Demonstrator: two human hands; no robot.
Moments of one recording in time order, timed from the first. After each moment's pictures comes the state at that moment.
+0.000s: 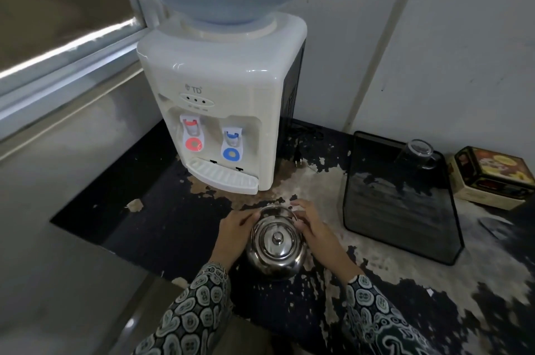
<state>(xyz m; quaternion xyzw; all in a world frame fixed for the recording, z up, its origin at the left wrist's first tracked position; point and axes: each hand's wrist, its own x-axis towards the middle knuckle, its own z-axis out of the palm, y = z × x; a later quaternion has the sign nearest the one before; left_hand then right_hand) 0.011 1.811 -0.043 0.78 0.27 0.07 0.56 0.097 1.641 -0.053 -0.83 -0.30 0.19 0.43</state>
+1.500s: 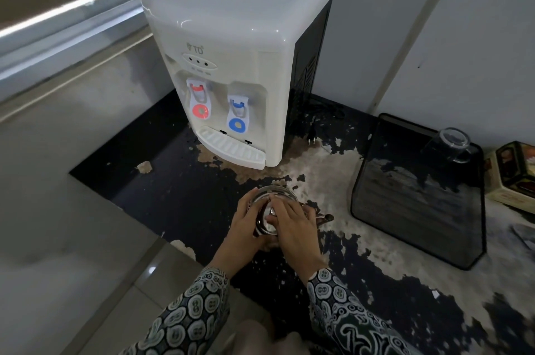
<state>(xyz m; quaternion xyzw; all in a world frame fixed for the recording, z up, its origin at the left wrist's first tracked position) -0.009 1.768 -0.071 0.83 0.22 0.05 0.51 0.071 1.666 -0.087 -0.88 -0.42 -0.03 0.20</state>
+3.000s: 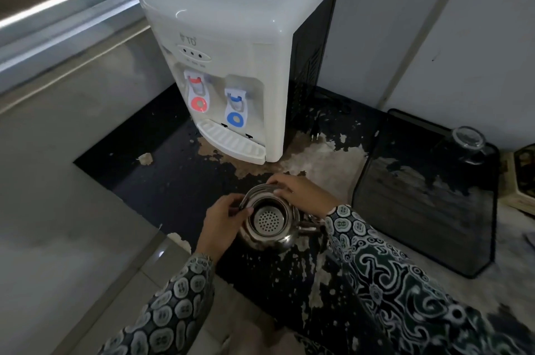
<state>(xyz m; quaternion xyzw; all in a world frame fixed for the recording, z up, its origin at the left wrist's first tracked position) -0.008 1.786 -0.059 0.78 0.38 0.07 0.49 0.161 1.682 -0.046 -0.77 -0.48 0.33 0.26</state>
